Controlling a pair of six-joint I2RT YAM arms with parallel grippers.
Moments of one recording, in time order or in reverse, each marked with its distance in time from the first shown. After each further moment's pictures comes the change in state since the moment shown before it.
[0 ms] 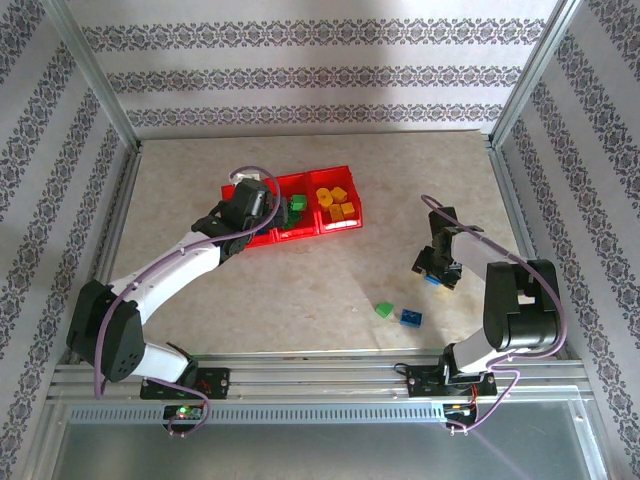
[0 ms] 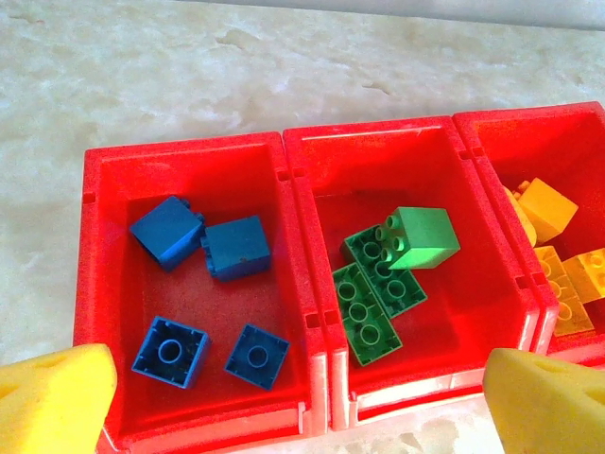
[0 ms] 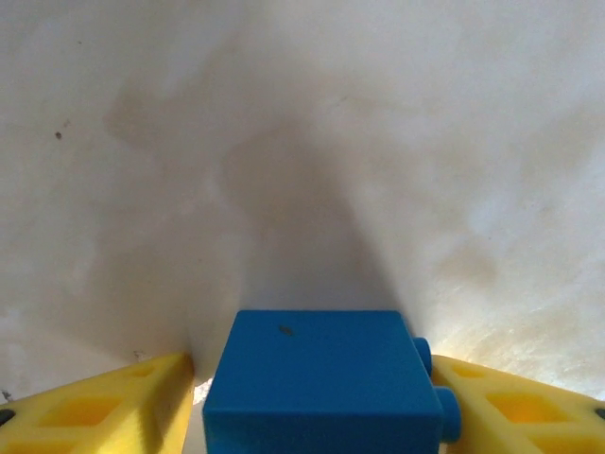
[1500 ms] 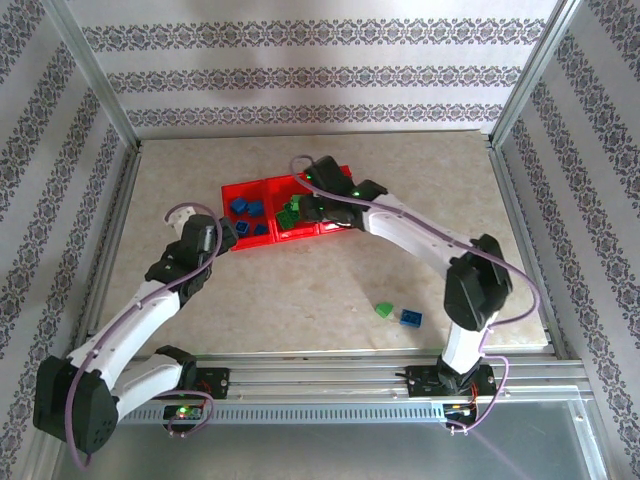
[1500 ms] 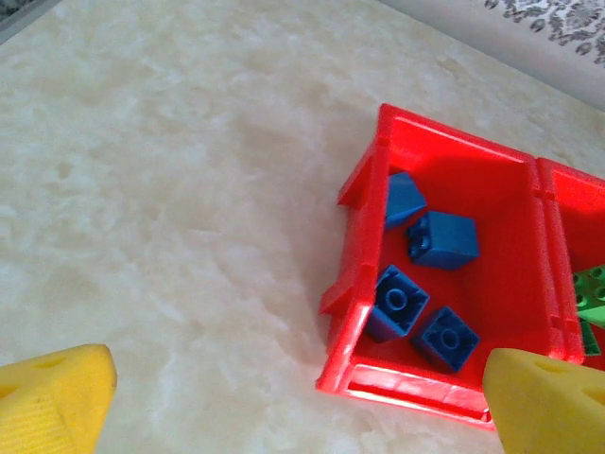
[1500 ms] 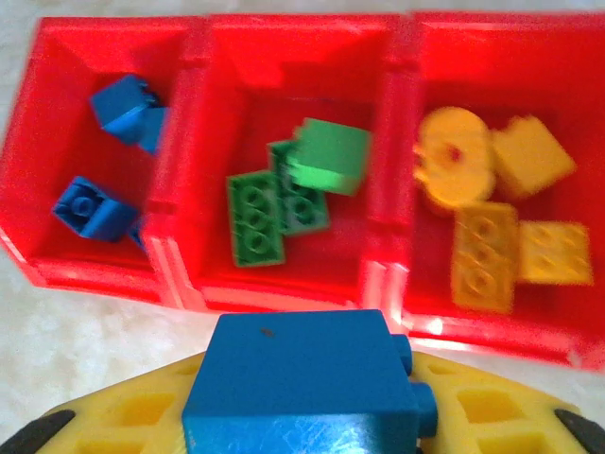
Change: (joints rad) left arm 0.190 -0.424 -0.394 -0.013 -0.074 -0.241; right arm 0.697 0.301 0.810 0.039 0.058 -0.179
